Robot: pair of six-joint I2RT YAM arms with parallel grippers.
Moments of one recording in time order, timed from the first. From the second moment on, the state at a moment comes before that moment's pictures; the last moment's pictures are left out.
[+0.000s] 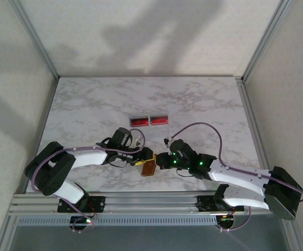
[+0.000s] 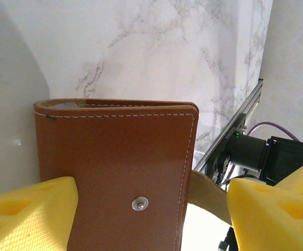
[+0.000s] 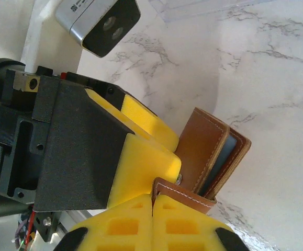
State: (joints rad) left arm -0.63 1.51 0.57 0.12 0.70 -0.87; right arm 1.01 1.12 0.54 -0.09 -0.12 0.85
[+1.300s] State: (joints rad) left arm -0.60 1.44 0.58 0.04 0.55 -0.78; right arm 1.01 1.08 0.61 -0.34 0.04 0.82
